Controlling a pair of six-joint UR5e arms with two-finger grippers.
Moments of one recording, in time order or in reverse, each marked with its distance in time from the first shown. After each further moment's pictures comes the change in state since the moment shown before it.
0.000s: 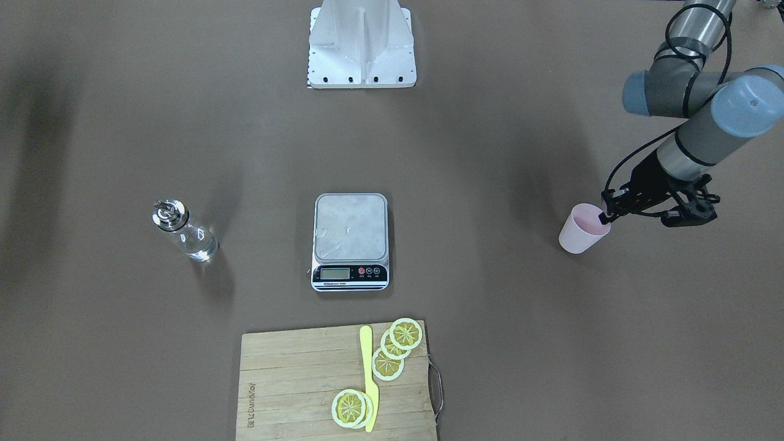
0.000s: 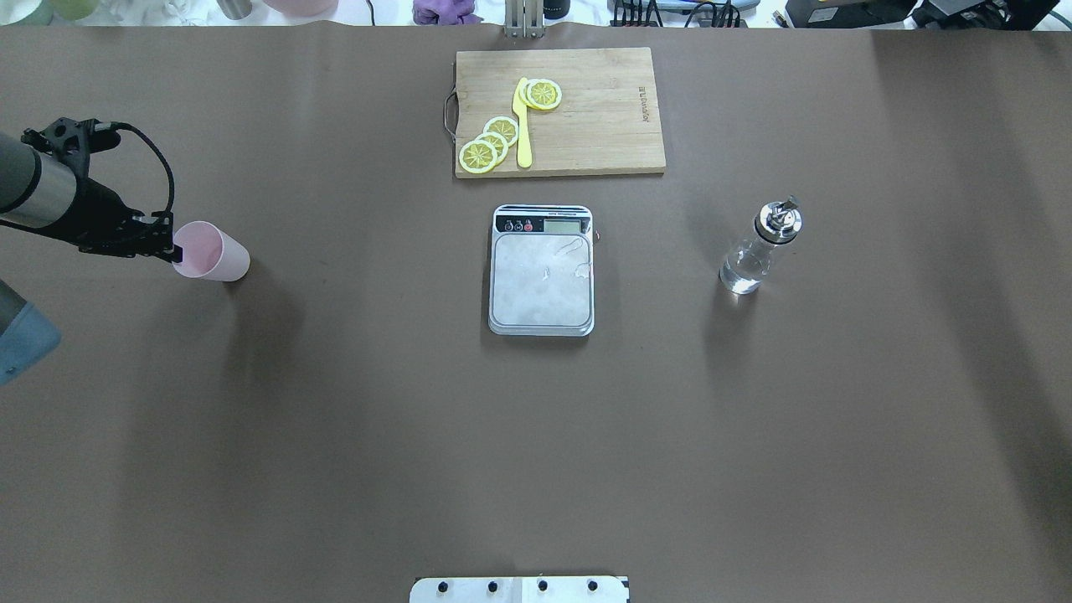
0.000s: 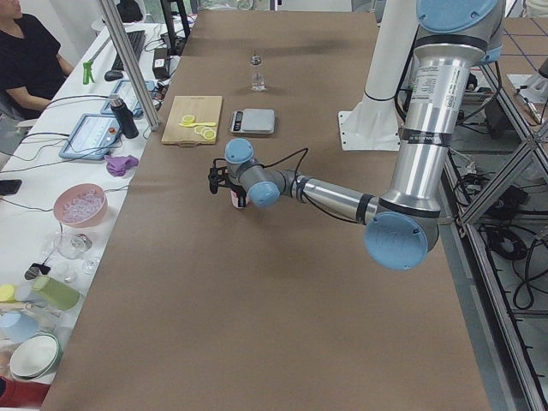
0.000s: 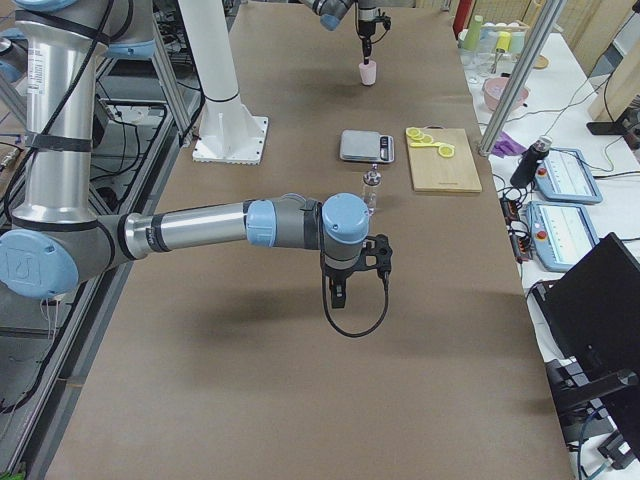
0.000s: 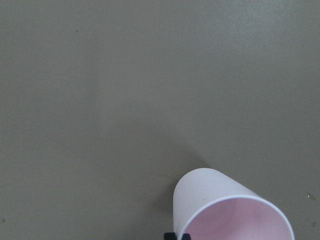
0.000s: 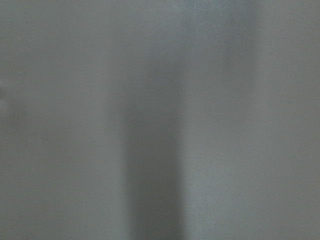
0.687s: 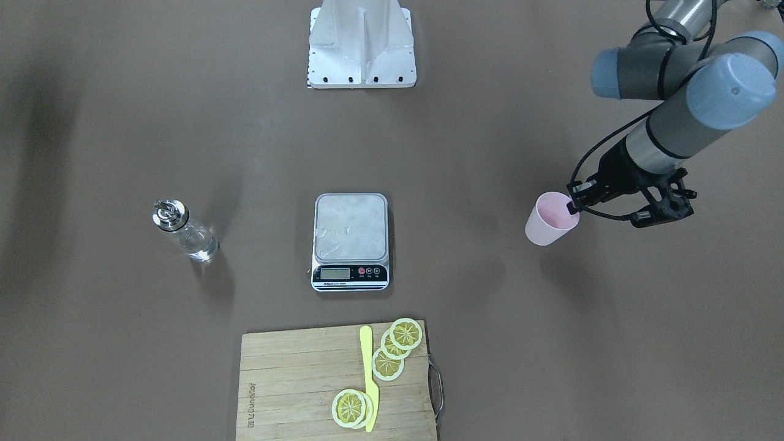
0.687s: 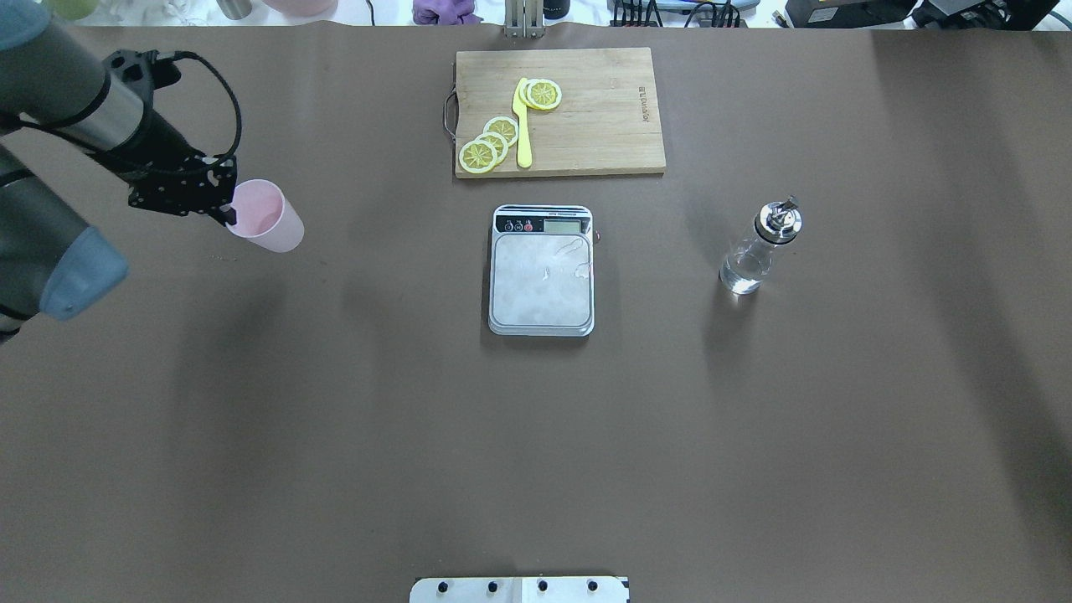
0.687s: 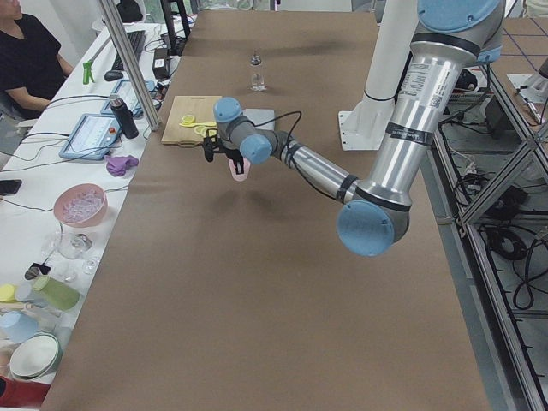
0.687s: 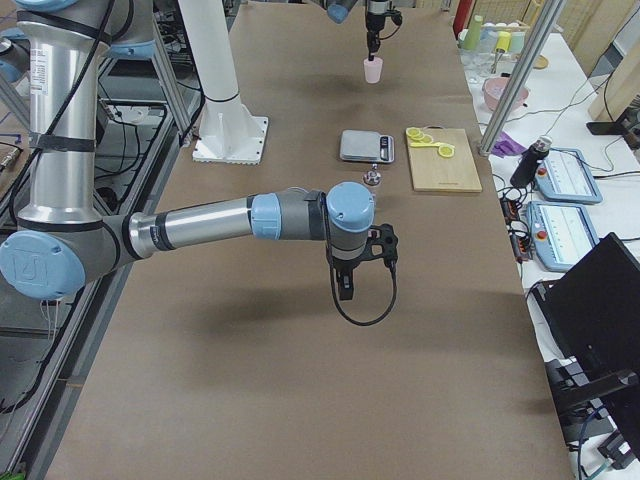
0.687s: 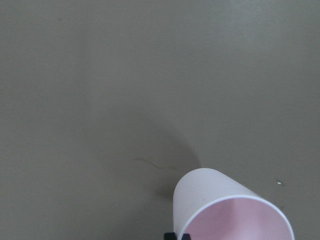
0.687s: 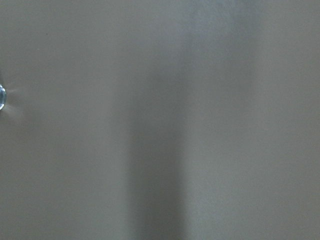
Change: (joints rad) left arm -0.010 -0.270 -0.132 0.533 -0.070 -0.050; right arm -0.007 0.042 0.026 0.021 -0.007 -0.003
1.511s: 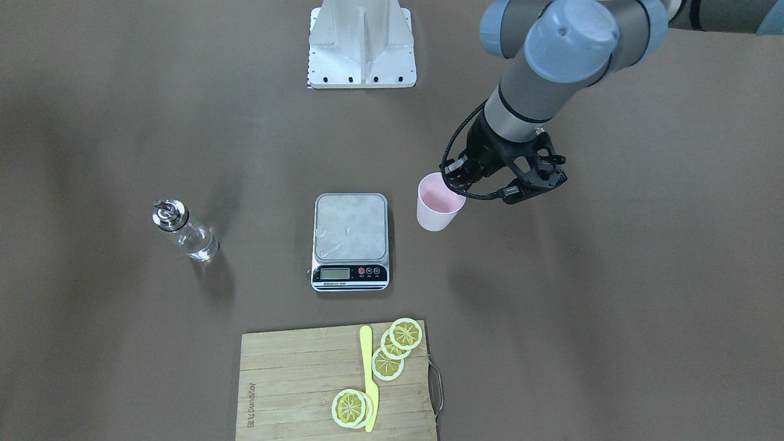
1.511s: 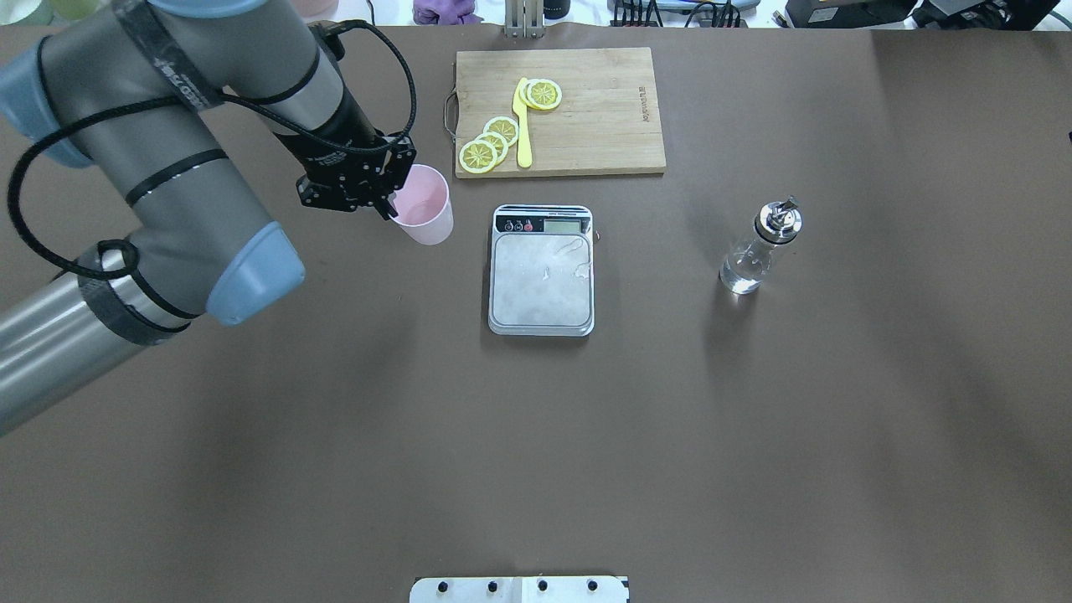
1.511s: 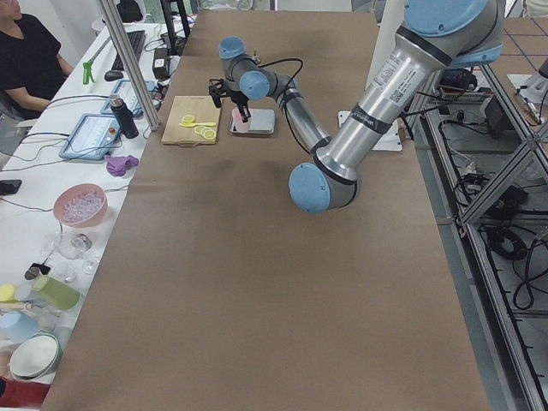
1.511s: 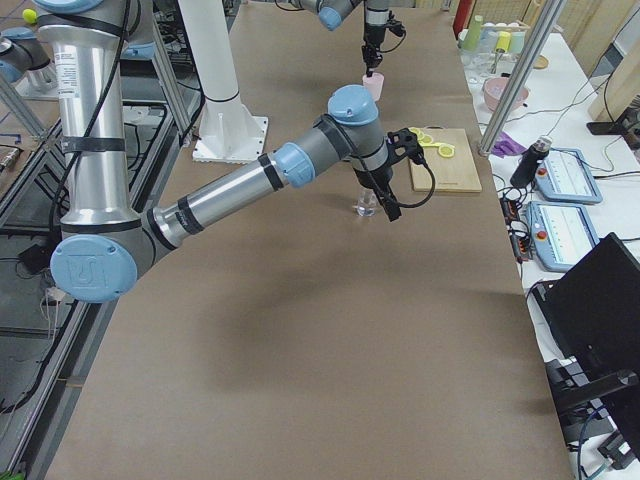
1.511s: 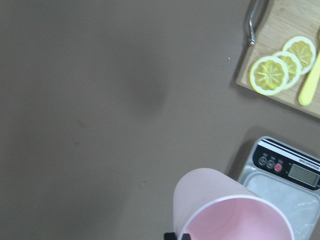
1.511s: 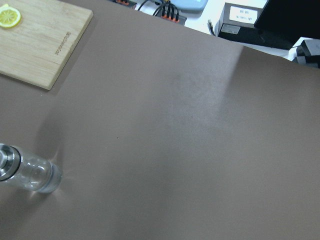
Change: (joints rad) left arm 0.174 -0.294 0.020 0.131 0.107 -0.345; right arm -0.165 0.068 0.148 0.420 -0.227 0.328
